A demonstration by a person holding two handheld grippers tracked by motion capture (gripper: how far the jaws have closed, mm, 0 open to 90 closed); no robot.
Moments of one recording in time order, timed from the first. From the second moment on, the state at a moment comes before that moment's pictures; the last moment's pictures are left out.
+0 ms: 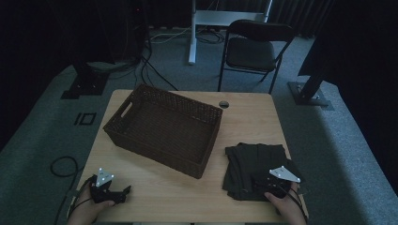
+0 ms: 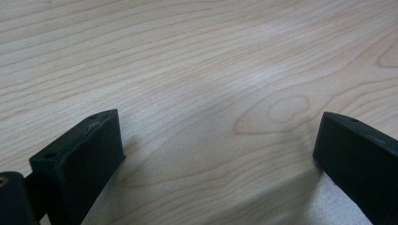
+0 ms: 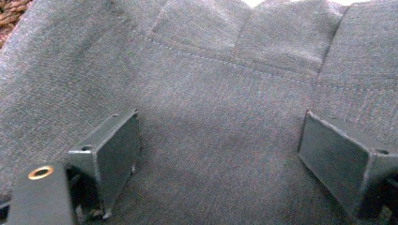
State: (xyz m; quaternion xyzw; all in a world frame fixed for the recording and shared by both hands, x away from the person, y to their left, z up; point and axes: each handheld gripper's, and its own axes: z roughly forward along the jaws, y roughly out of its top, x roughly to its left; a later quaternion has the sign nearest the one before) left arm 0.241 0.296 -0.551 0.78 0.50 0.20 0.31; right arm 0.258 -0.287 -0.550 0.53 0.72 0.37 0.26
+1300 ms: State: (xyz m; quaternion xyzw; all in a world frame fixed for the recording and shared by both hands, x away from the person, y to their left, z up) left arm 0.299 0.340 -0.468 0.75 0.48 0.25 0.38; right arm 0.279 -0.186 -0.477 0.46 0.72 0.46 0.24
